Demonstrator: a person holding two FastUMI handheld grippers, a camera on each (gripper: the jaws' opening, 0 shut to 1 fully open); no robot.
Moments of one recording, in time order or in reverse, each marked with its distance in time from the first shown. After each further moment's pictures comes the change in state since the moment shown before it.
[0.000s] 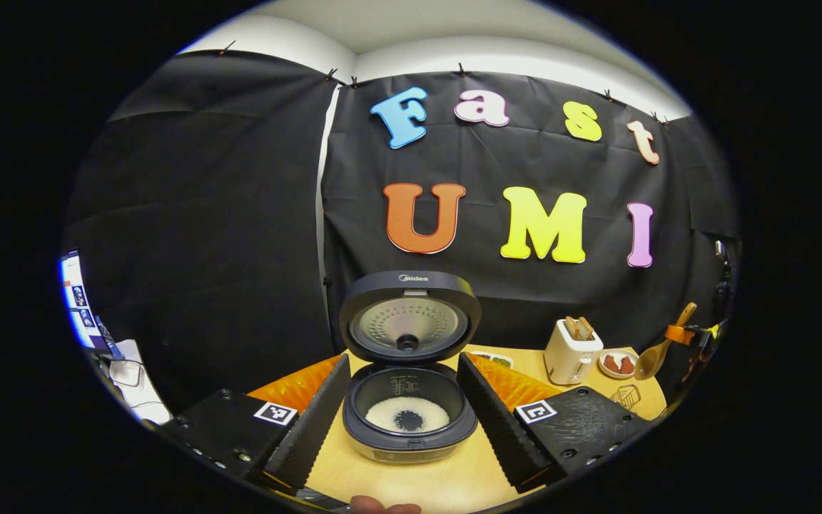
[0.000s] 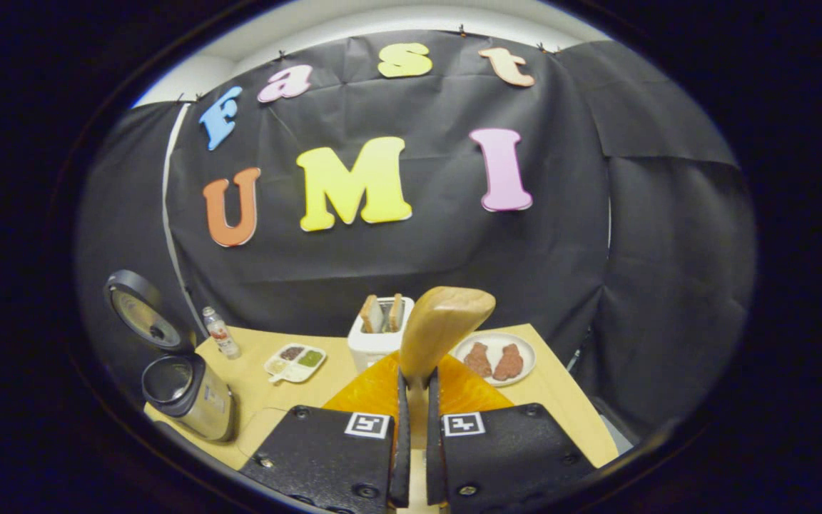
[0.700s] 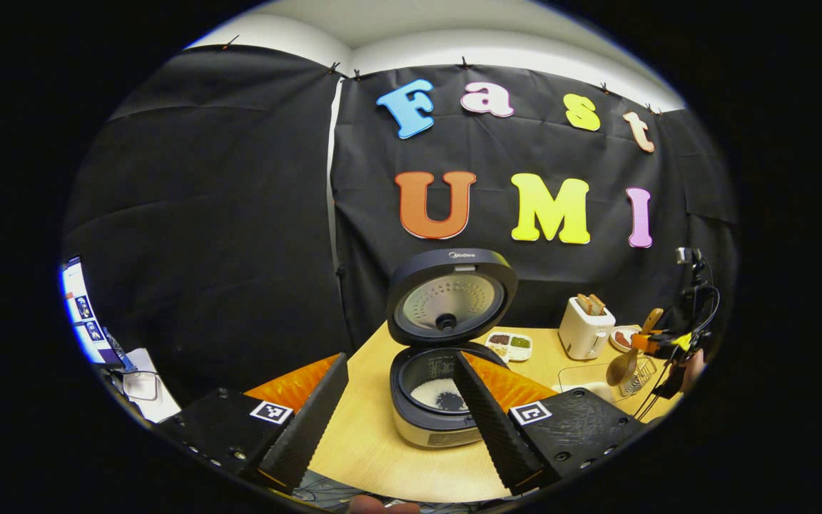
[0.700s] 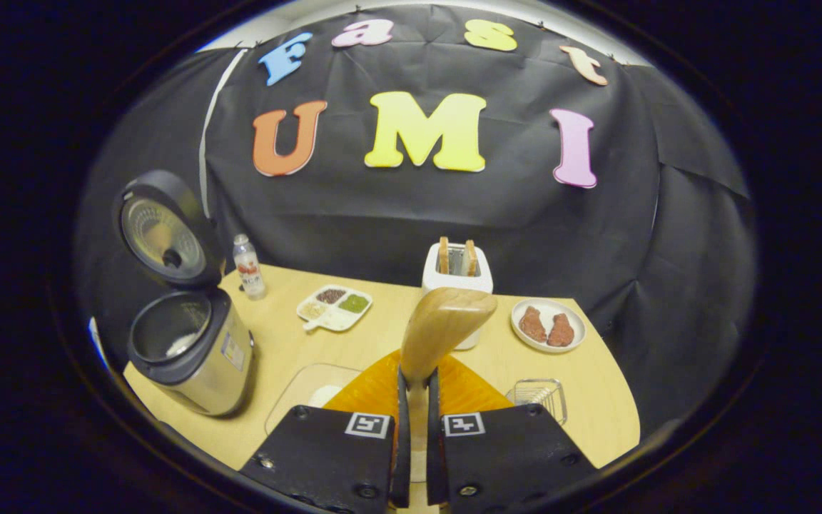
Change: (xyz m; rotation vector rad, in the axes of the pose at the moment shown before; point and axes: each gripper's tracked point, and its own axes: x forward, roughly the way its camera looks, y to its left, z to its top) left arm -0.019 0.069 -0.019 0.030 0.060 0.004; right arm 0.030 0.097 -0.130 -0.198 0.203 0.017
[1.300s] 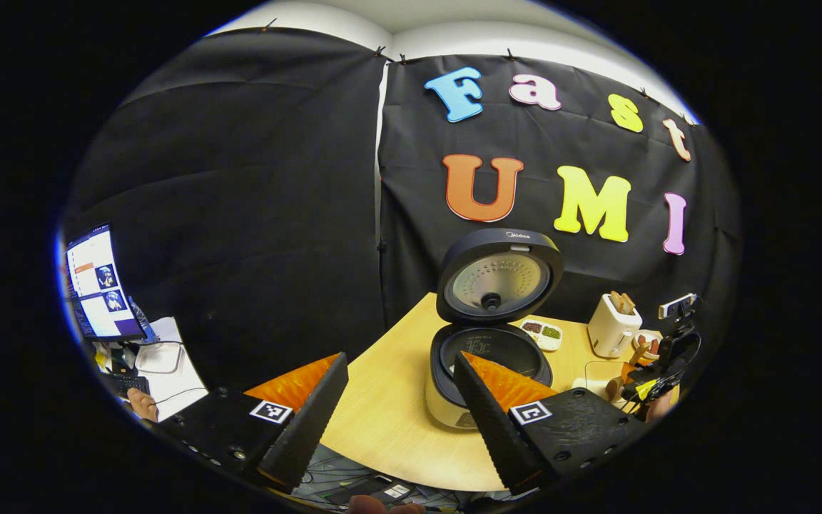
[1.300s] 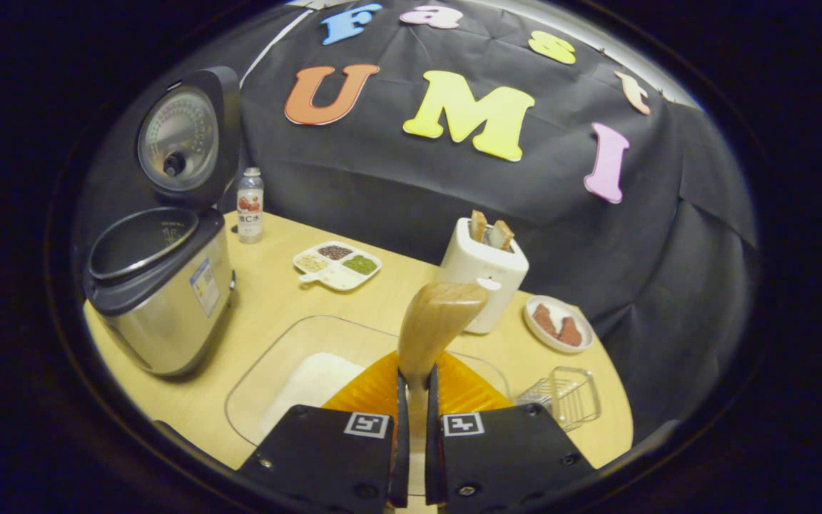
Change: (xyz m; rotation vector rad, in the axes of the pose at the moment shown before) left arm -0.028 0.042 -0.023 -0.072 0.087 0.141; right arm 0.033 0.056 -0.048 -0.102 0.015 0.006
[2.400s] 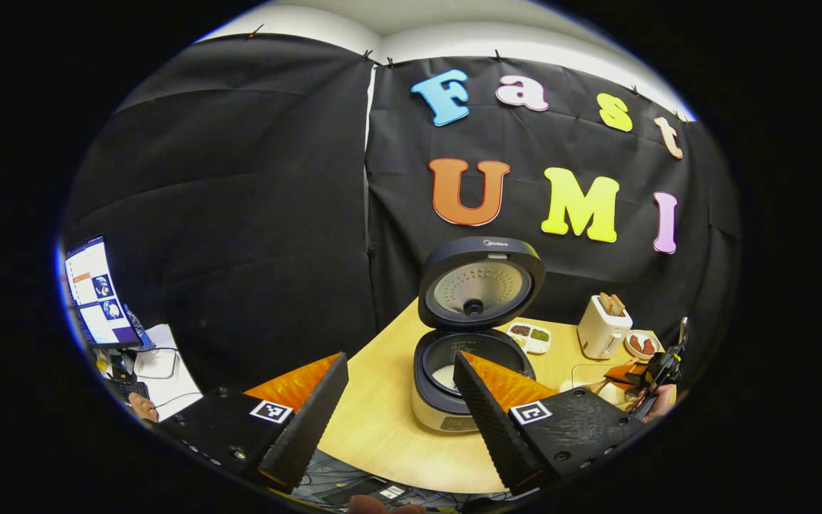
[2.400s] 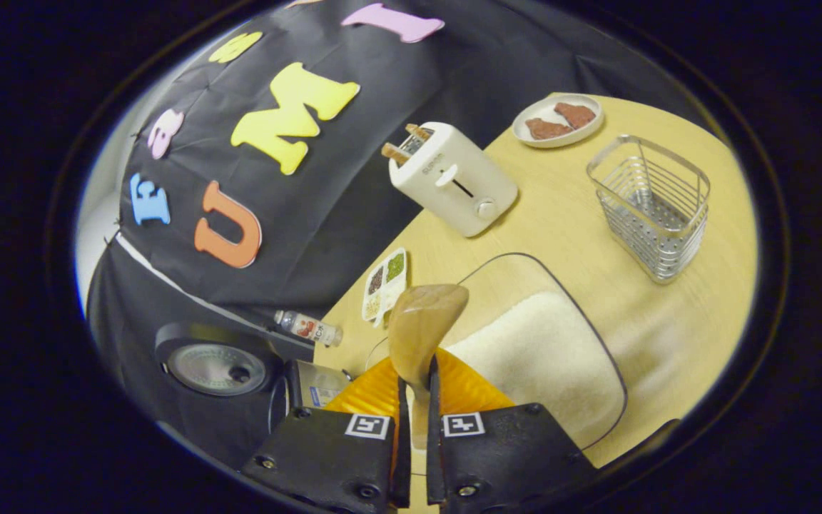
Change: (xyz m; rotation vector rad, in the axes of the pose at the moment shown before) left arm -0.003 -0.040 0.016 0.027 -0.018 -0.058; right arm 0.002 -0.007 -0.011 1.108 0.172 0.337
